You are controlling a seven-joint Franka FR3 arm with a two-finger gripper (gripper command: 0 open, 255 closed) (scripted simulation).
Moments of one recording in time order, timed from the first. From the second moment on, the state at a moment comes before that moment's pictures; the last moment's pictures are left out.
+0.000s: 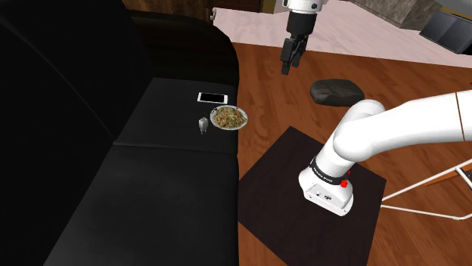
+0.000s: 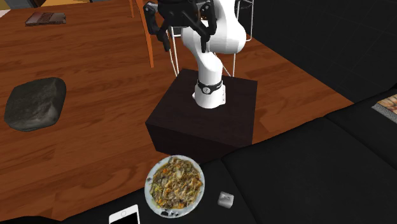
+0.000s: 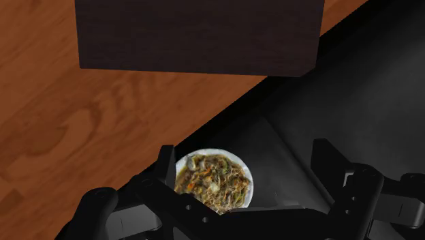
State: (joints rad) arm 0.00 -0.80 -0.06 -2.41 0.02 1.48 -0.12
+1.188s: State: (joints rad) arm 0.07 -0.37 0.13 -2.45 0.11 2.01 0.08
